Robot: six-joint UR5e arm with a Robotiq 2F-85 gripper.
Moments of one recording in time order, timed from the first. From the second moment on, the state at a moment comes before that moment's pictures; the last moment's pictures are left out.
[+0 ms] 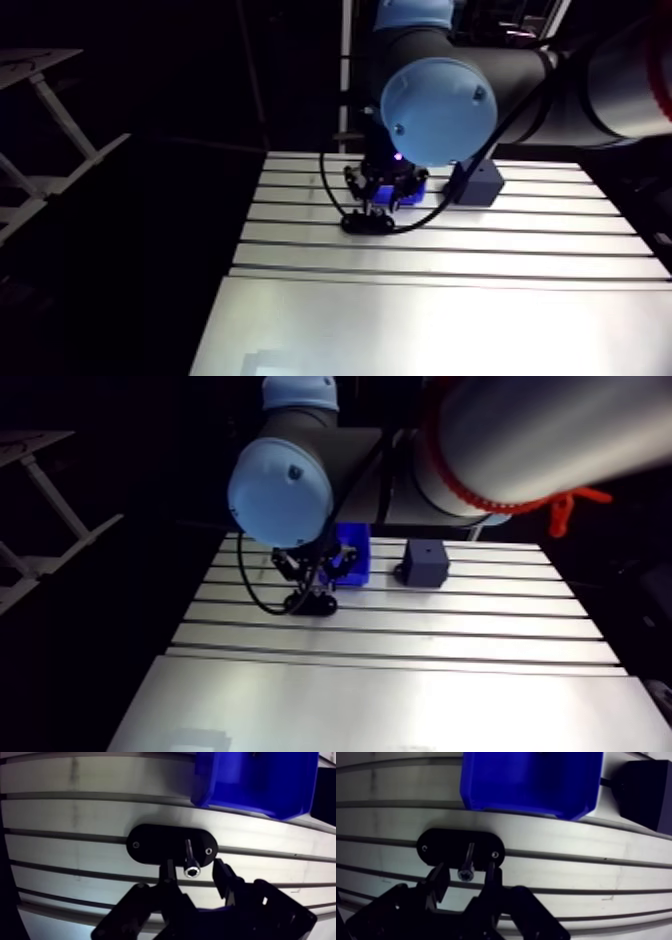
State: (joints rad) arm 0.02 -1.25 1.99 -2.31 -1.59 -1.66
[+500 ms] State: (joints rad) arm 0.02 -1.25 1.98 -2.31 -1.59 -1.66
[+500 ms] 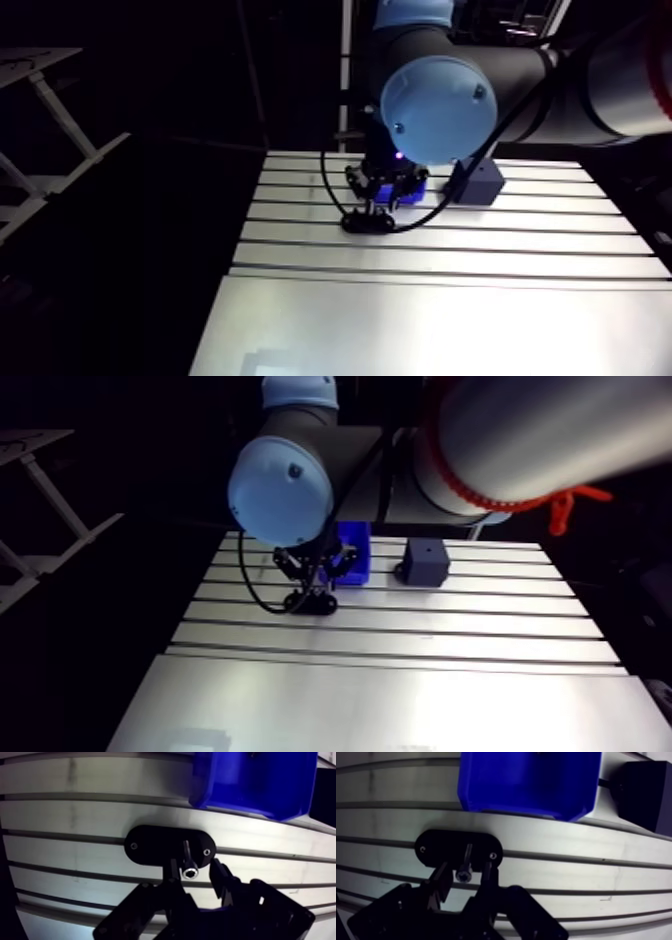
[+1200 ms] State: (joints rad) arm 0.02 -1.25 1.98 -2.30 -1.59 -1.66
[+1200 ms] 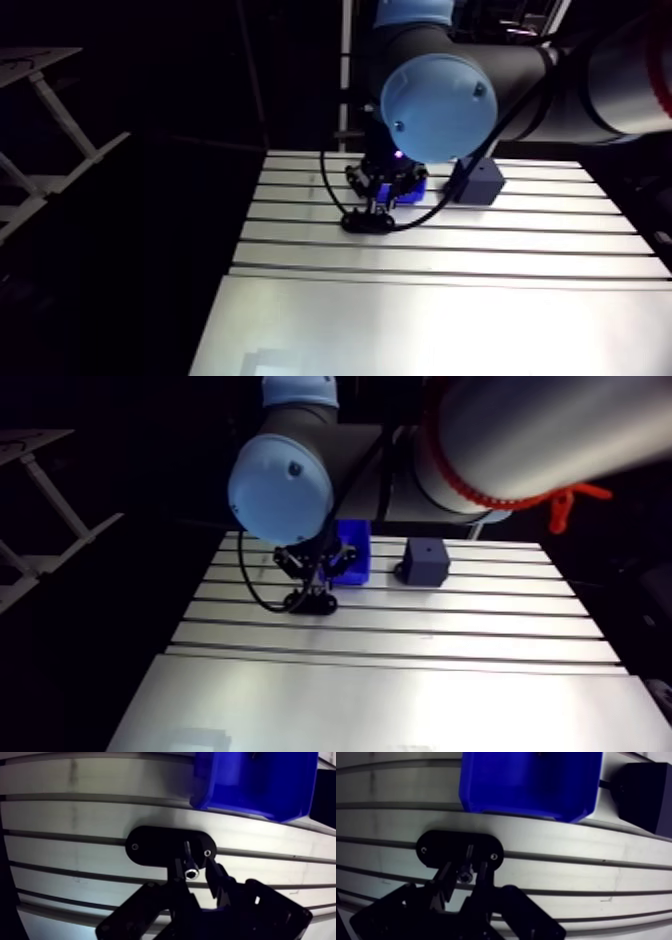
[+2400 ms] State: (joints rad) arm 0.02 -1.25 1.99 -2.30 -1.58 -1.66
